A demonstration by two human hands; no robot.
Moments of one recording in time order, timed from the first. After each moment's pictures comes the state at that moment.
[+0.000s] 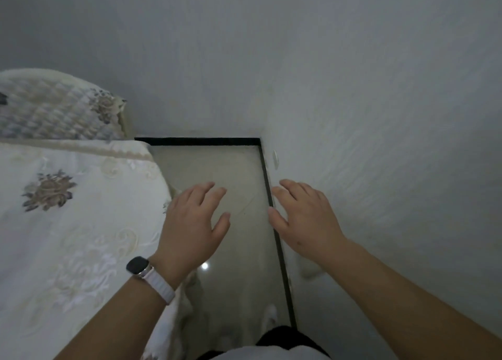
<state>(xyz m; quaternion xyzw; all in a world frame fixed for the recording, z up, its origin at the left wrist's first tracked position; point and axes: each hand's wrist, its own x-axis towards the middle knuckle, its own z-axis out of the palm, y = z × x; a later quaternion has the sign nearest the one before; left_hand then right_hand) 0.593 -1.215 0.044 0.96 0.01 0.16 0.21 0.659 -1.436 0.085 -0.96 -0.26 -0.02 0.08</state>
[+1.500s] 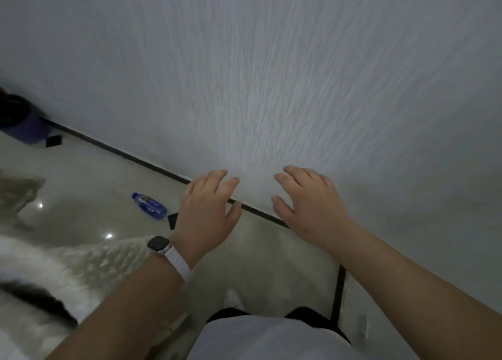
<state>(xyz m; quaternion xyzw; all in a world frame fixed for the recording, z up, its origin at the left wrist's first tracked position) 1.158 -0.808 0.028 0.95 0.25 0.15 0.12 1.312 -0.966 0.079 -0.86 -0.51 0.02 0.08</state>
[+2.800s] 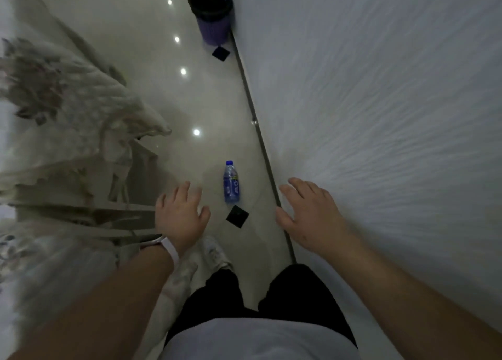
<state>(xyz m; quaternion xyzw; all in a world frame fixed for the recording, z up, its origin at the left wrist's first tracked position) 1.057 -0.465 -0.152 0.64 0.75 -0.02 0.15 1.325 -0.433 -0.079 -0.58 -0.80 0.16 -0.01</state>
